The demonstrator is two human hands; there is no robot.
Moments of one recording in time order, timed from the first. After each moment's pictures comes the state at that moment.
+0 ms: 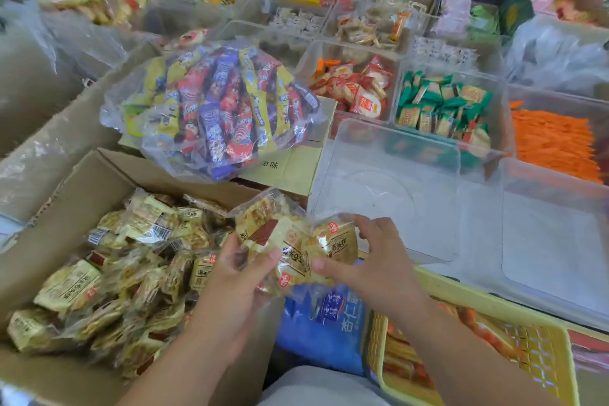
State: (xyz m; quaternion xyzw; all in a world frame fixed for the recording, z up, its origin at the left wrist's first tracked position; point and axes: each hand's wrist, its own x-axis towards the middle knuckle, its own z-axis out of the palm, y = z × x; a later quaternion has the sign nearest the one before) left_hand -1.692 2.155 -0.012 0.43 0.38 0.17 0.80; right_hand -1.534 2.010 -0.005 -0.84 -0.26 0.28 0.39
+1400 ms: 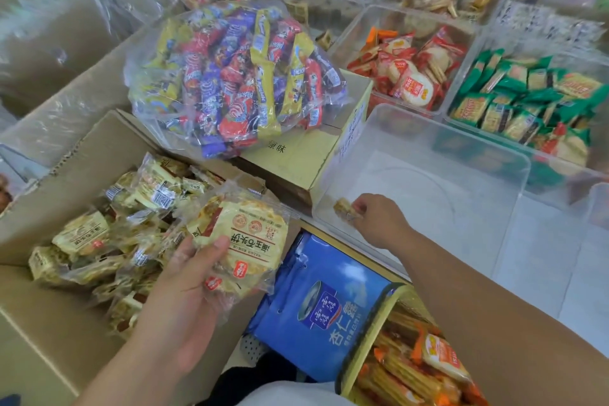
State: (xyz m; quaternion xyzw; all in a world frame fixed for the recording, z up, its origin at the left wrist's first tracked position) left_hand -1.671 2.130 -0.010 0.29 0.47 0.27 0.79; right_hand -1.382 2.076 -0.144 -0.85 -0.38 0.32 0.14
